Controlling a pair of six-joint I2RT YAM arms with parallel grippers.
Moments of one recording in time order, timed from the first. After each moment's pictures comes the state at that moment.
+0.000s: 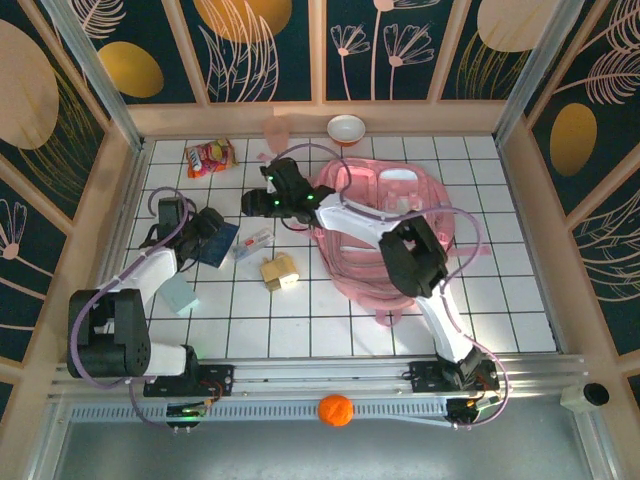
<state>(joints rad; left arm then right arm) 0.02 1.37 0.67 -0.09 0.12 -0.83 0.84 2.26 1.84 -0.20 -0.21 0.63</state>
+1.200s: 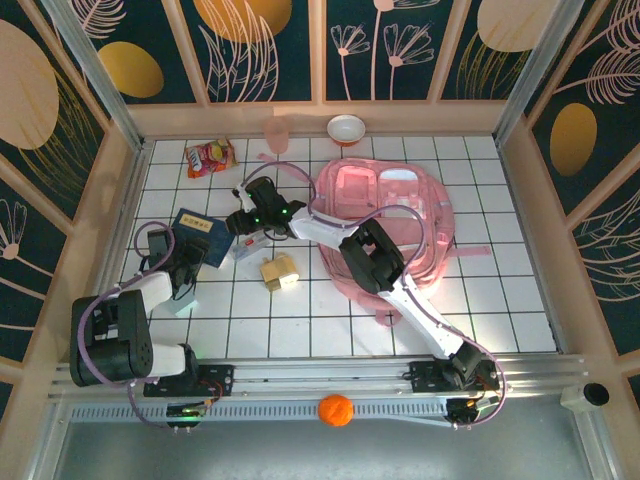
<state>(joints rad) 0.15 1.36 0.44 0.06 0.19 -1.02 0.88 2.64 2.17 -0.17 -0.32 0.38</state>
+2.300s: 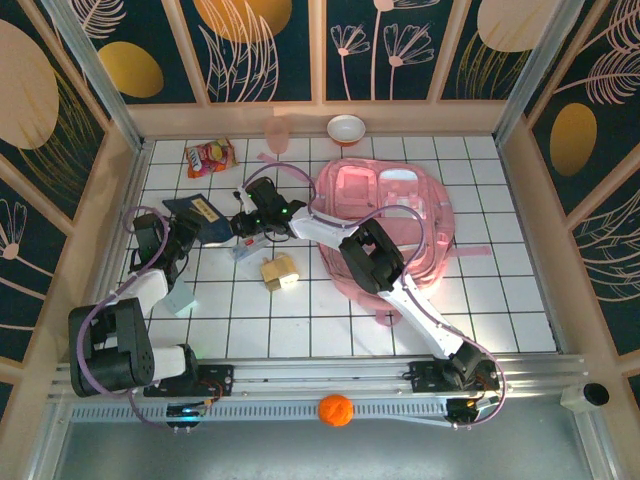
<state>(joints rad) 0.17 1.31 0.48 0.30 0.29 -0.99 0.88 2.65 2.18 -0.22 -0.37 0.44</state>
